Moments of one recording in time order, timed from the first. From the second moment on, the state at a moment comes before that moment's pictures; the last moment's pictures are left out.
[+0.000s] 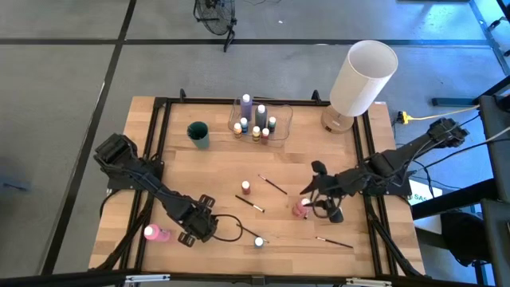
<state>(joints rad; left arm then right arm) -0.65 1.73 0.90 -0.60 -0.03 -0.27 0.53 1.07 0.86 -0.36 0.17 0.23</state>
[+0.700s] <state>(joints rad) -0.55 1.73 0.90 -0.61 0.05 -0.10 0.61 1.07 0.86 -0.29 0.41 -0.04</state>
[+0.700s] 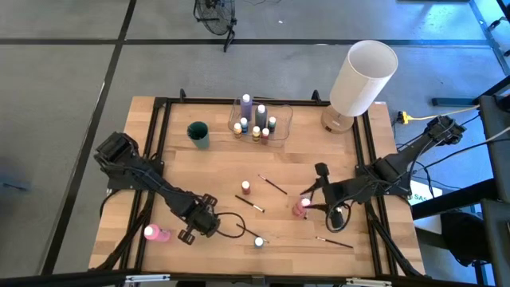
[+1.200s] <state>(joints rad) -0.36 1.63 1.14 -1.15 -0.15 -0.03 0.55 1.09 0.86 -0.34 0.44 -0.10</state>
